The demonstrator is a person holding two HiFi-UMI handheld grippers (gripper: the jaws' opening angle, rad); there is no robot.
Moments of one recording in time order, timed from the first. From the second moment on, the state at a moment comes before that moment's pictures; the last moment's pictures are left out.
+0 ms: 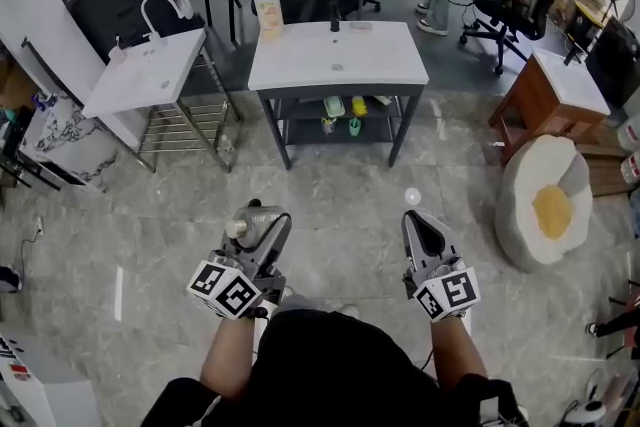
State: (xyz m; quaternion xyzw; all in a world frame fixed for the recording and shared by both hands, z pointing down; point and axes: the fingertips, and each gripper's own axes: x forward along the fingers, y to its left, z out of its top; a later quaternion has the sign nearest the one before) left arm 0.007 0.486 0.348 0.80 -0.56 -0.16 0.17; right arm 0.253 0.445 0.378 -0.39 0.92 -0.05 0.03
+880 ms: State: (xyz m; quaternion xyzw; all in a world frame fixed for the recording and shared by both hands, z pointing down) left arm -0.082 0.311 0.352 0.83 -0.53 -0.13 0.14; right arm 0.150 0.267 0.378 -0.40 0.91 -0.08 0.02
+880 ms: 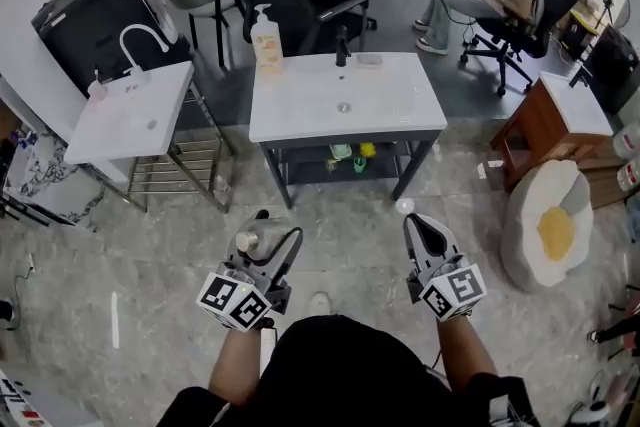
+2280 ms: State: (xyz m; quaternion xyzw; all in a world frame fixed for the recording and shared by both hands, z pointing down) left arm -0.128 0.019 0.362 0.78 -0.58 -0.16 0.17; right arm 0.079 -0.052 0.383 -0.30 0.95 -0.07 0.03
